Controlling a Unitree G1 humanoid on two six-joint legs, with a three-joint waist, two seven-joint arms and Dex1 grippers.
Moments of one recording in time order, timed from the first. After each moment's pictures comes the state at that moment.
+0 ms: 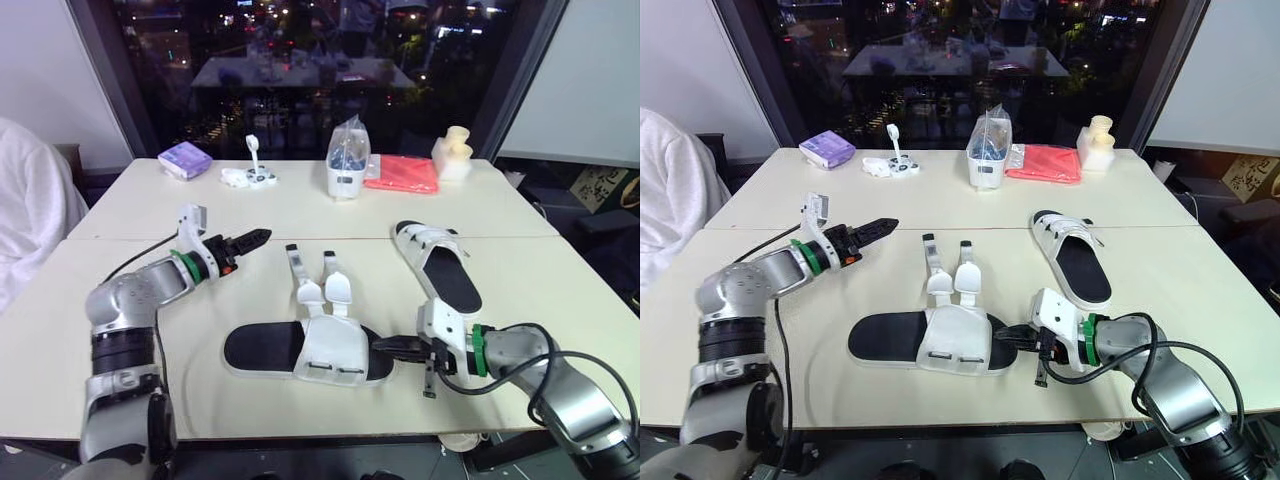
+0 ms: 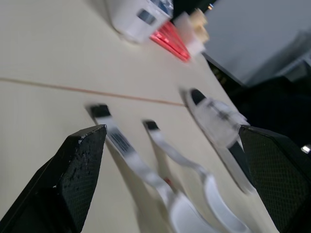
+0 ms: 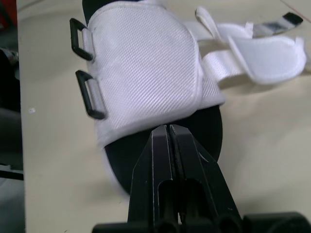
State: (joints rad) left arm -0.72 0.43 0.39 0.22 -0.77 1.14 -0.53; right arm -0.13 -0.76 0.10 -0.38 0.28 0.39 0.98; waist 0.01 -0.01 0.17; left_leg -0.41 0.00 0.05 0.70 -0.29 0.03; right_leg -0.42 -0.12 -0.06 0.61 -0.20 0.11
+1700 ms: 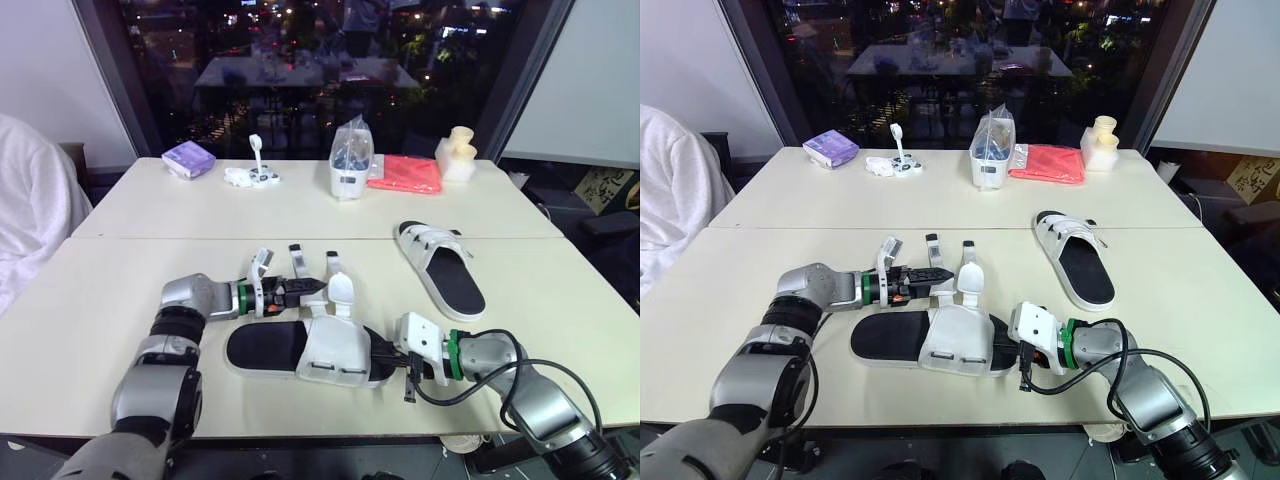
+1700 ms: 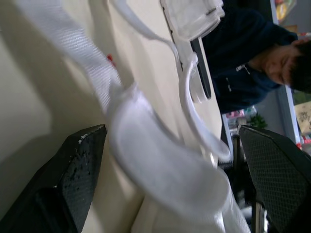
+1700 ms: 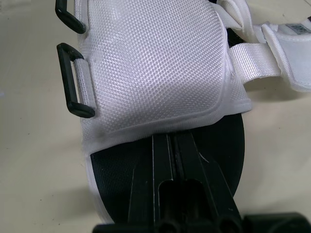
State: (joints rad) left arm -0.96 0.28 0.13 0.88 -0.57 1.07 -0.89; right arm -0.20 -0.69 0.22 -0.24 0.11 0.22 0.96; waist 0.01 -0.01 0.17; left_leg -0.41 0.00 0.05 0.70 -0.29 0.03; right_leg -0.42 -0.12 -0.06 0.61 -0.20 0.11
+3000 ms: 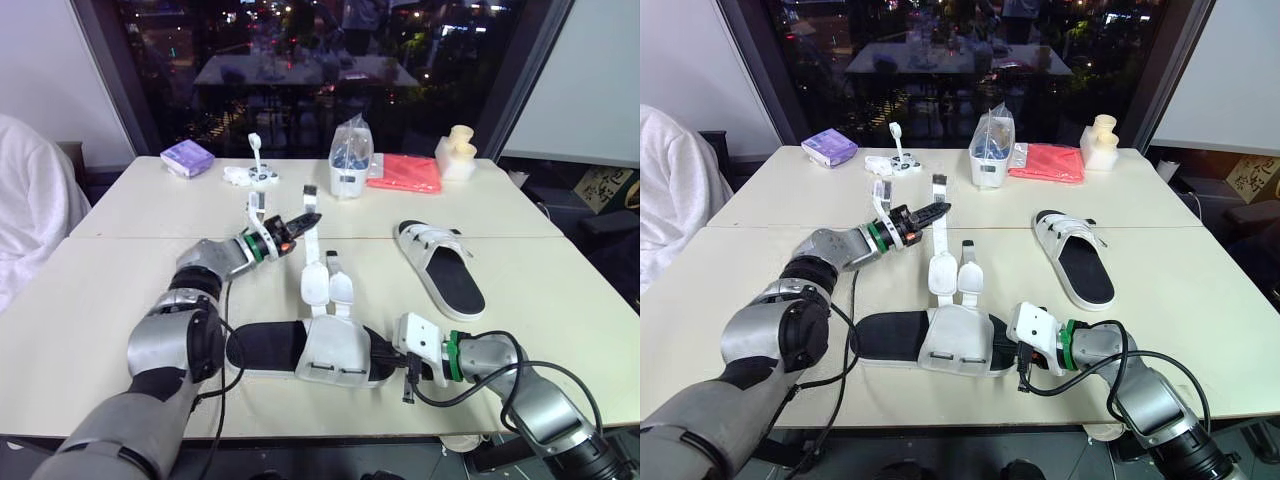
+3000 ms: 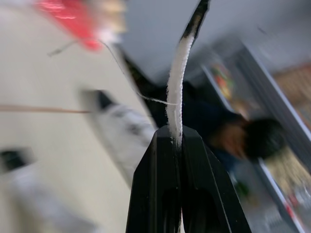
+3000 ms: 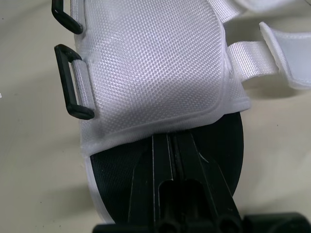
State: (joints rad) left arm -1.21 0.27 0.28 1.00 -0.54 0.80 -1.07; right arm -0.19 -0.69 0.23 -0.28 0.10 0.25 0.93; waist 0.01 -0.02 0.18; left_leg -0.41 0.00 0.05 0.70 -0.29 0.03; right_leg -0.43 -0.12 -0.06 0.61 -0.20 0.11
